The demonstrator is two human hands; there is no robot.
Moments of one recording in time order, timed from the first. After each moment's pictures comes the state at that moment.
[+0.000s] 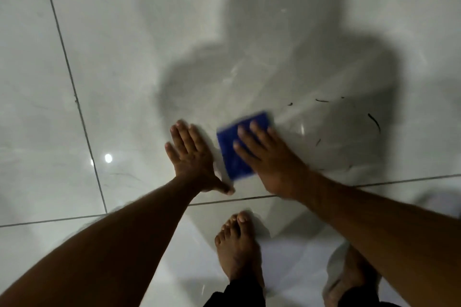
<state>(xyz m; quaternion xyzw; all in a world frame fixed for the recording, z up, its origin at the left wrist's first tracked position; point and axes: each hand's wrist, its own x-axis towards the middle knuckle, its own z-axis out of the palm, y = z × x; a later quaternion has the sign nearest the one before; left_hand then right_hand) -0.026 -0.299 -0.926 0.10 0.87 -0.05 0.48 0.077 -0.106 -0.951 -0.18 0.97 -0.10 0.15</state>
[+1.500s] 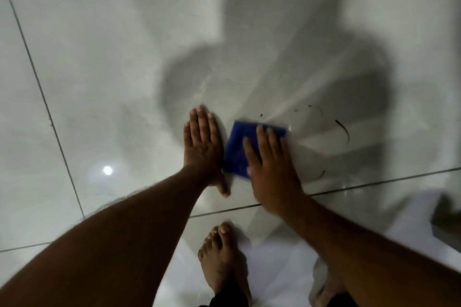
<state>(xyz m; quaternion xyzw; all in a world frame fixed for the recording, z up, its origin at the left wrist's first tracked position) -0.042 -0.209 -0.922 0.26 0.86 -0.13 0.42 0.092 -0.087 -0.935 0.09 0.96 -0.17 0.18</state>
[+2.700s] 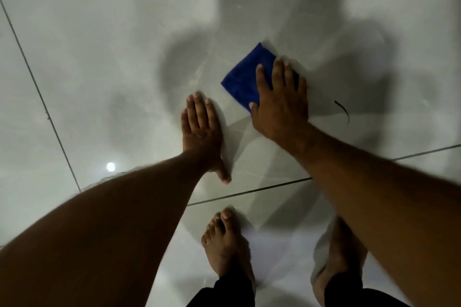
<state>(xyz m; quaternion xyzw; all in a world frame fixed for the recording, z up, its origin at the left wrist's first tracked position) -0.044 -0.207 -0.923 0.27 0.86 -0.14 0.42 0.002 -0.035 -0.928 0.21 0.95 -0.12 0.21</state>
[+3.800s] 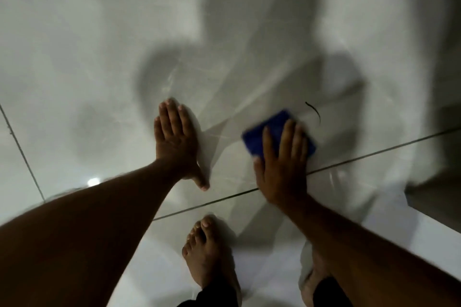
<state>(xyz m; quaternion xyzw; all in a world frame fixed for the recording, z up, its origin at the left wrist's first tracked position) -0.043 -0.210 -0.926 0.26 0.85 -0.13 0.43 0.154 -0.057 -0.955 0.25 0.96 -0.12 0.09</state>
